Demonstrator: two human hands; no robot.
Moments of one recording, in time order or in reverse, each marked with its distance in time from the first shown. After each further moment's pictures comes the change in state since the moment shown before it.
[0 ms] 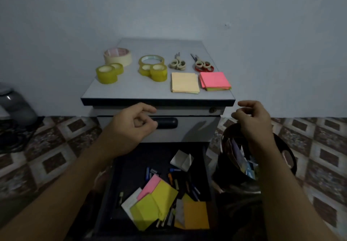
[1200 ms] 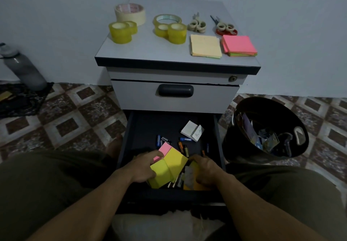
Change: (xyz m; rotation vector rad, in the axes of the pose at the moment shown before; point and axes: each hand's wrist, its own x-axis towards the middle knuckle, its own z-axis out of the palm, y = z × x) left_hand -0.102 -0.174 0.084 0.258 -0.644 -0.471; right_hand -0.119 0.155 0.087 -0.986 -0.999 0.233
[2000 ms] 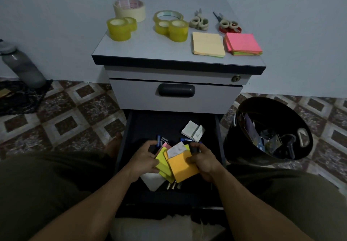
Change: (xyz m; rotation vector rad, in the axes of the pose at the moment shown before) left_hand 0.012 0.017 0.003 -0.687 0.182 -0.166; right_hand 0.030 -0.011 0.003 1.184 0.139 0.098
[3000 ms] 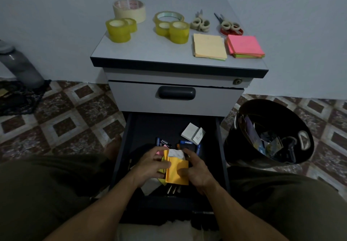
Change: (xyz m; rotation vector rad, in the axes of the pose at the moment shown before) left_hand 0.008 -0.007 0.016 -0.227 -0.131 0.019; right_hand -0.010 0.021 0.017 -0.102 -0.088 -0.098
